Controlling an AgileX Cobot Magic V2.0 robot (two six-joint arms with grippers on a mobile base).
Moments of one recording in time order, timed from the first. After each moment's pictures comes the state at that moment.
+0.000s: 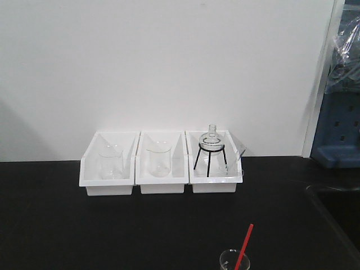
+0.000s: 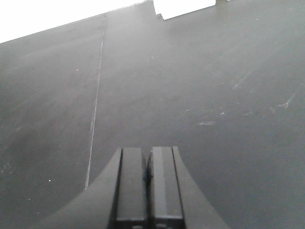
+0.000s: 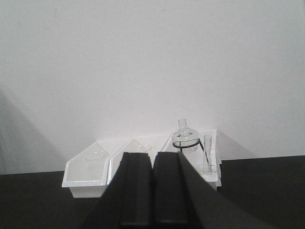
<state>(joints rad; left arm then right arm) -0.04 -0.02 0.03 0.07 0.43 0.17 0.04 0.52 -0.26 -0.71 -0.43 0.90</state>
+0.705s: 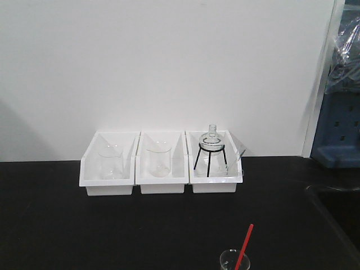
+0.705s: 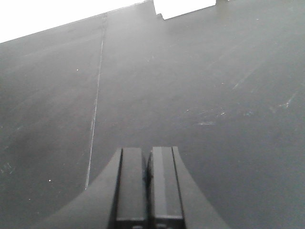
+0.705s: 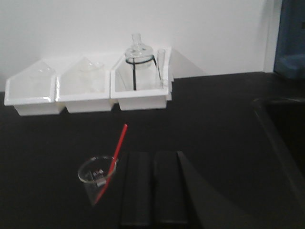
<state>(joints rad) -0.04 -0.02 0.03 0.07 0.43 0.17 0.20 0.46 -0.25 -0.28 0.05 0.38</state>
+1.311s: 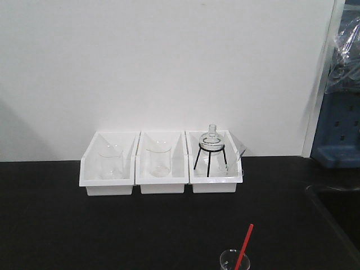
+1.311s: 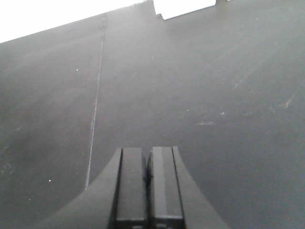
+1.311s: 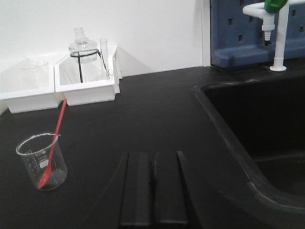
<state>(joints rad) -0.04 -0.02 0.03 0.07 0.43 0.17 -0.02 -0.01 0.03 0.01 0.17 0.10</state>
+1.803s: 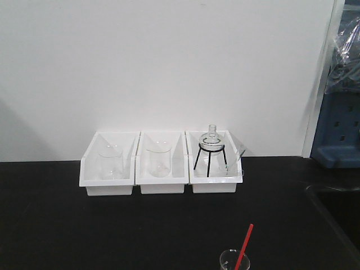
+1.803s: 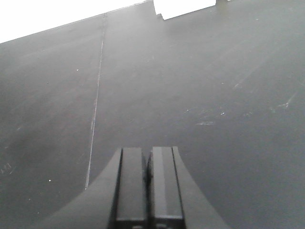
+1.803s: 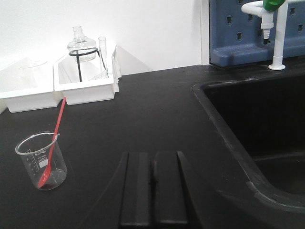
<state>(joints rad) -0.04 -0.02 0.03 0.07 0.43 0.17 -0.02 -0.01 0.03 0.01 0.17 0.10</state>
